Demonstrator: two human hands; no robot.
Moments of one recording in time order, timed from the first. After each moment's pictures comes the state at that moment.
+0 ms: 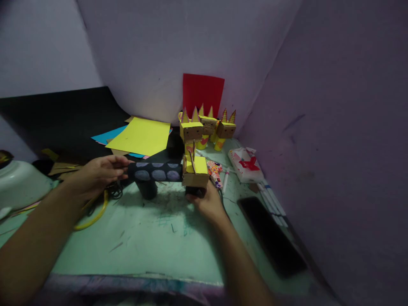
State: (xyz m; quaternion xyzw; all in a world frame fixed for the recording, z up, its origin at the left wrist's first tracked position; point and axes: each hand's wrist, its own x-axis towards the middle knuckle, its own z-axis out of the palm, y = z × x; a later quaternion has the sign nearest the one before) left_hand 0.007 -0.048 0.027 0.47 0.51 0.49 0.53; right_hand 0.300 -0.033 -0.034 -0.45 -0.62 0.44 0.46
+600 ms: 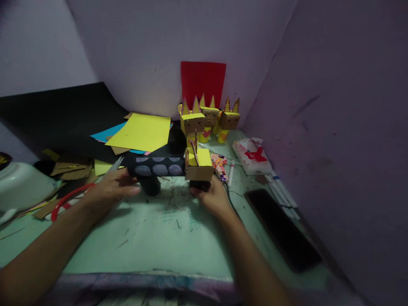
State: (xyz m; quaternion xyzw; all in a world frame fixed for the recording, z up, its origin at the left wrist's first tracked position) left_hand 0.041 -0.069 0.012 0.58 0.45 0.45 0.50; right_hand 0.296 -0.033 -0.036 -0.48 -0.60 0.44 0.46
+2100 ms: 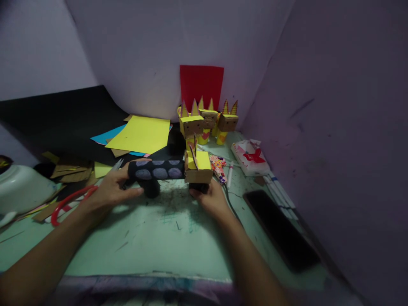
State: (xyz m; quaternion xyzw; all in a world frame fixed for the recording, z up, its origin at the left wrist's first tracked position) left_hand 0.035 -0.059 0.015 0.75 0.43 0.42 0.27; right_hand 0.295 -0.035 -0.034 -0.48 -0.59 0.45 0.47
